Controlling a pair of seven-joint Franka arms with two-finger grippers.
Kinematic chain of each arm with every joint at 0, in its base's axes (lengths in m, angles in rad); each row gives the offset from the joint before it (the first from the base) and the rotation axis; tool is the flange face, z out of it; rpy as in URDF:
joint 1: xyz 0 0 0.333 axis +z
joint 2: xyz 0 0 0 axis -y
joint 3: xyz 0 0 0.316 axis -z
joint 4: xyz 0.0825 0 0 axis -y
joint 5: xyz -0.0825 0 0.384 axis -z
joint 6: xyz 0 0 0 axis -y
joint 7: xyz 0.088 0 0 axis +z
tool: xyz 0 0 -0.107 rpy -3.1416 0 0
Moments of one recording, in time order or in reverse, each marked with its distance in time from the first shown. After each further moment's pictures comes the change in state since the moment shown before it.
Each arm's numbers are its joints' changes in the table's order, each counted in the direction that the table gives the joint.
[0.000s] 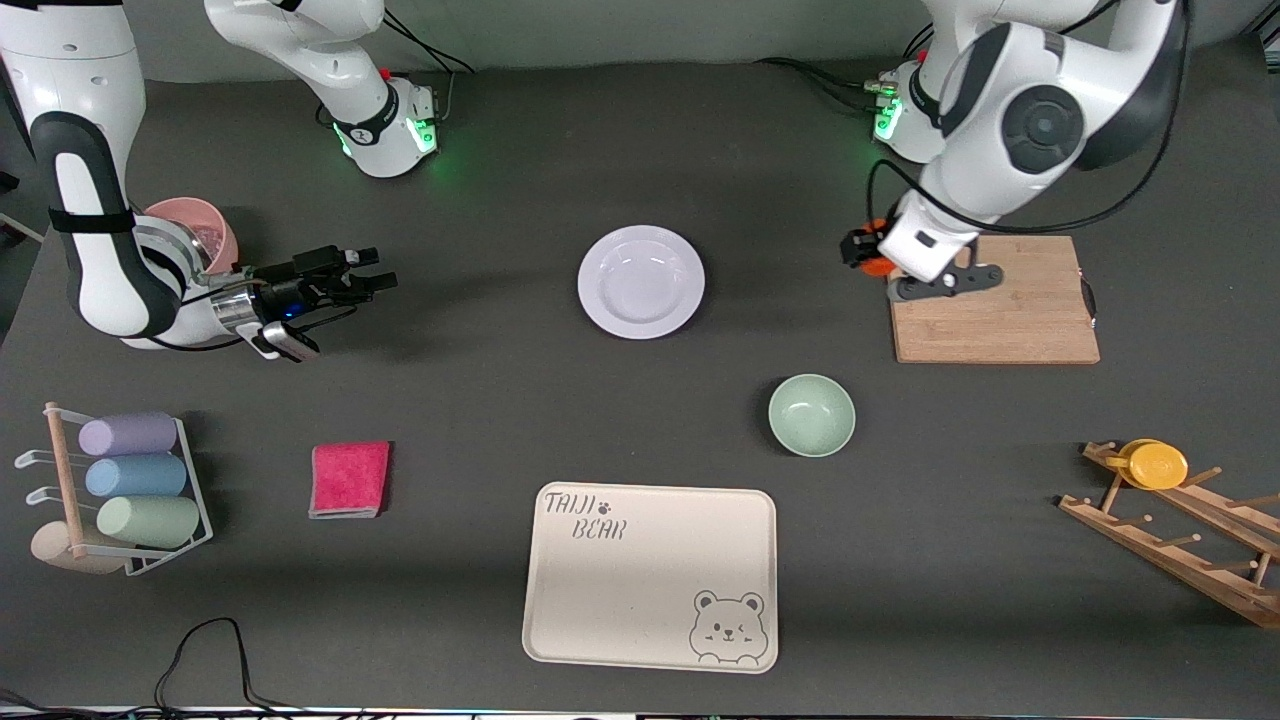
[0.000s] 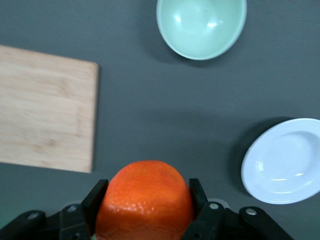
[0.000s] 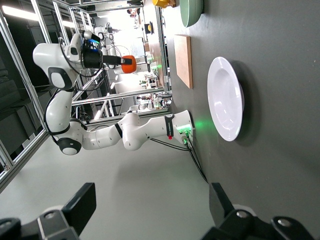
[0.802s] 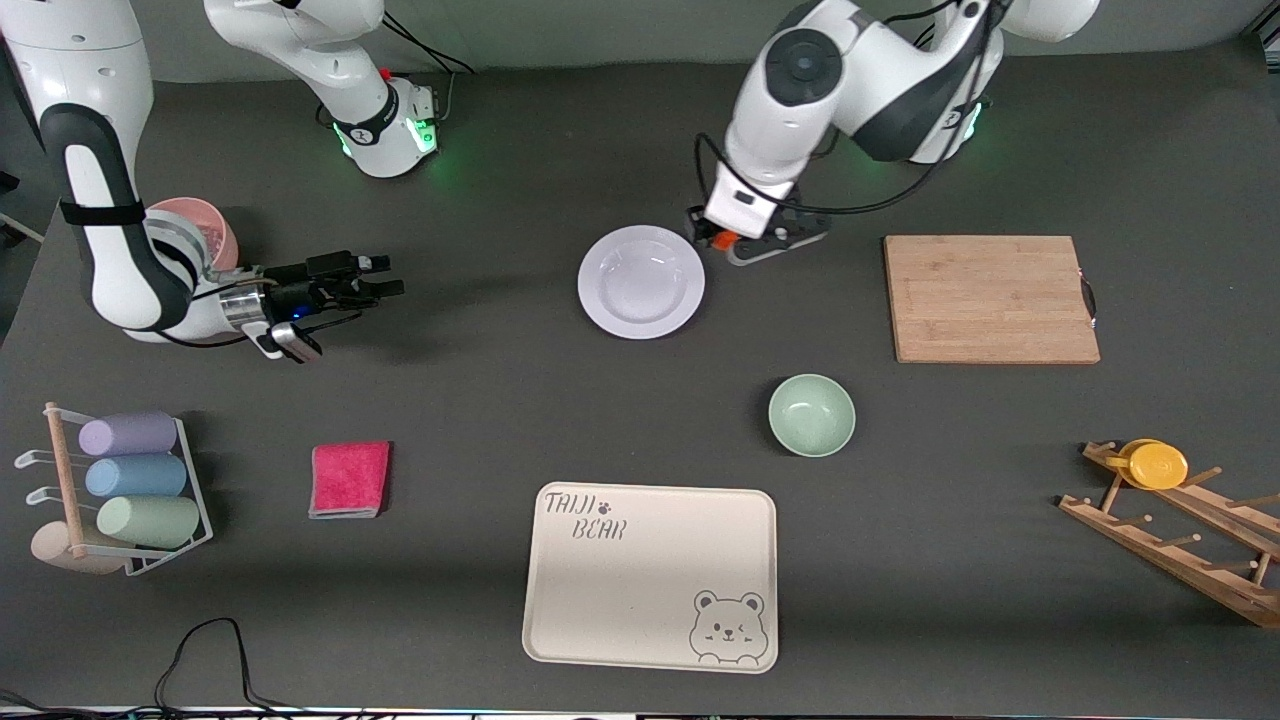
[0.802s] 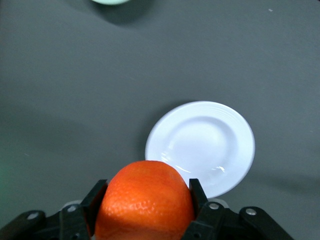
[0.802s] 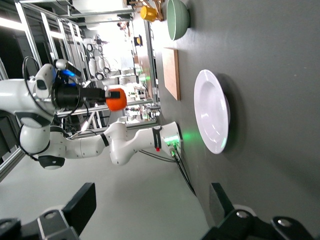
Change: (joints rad) left arm -0.350 -0.202 0.021 0.191 -0.006 0.148 0.573; right arm 0.052 0.039 -0.001 -0.086 -0.064 0.132 0.036
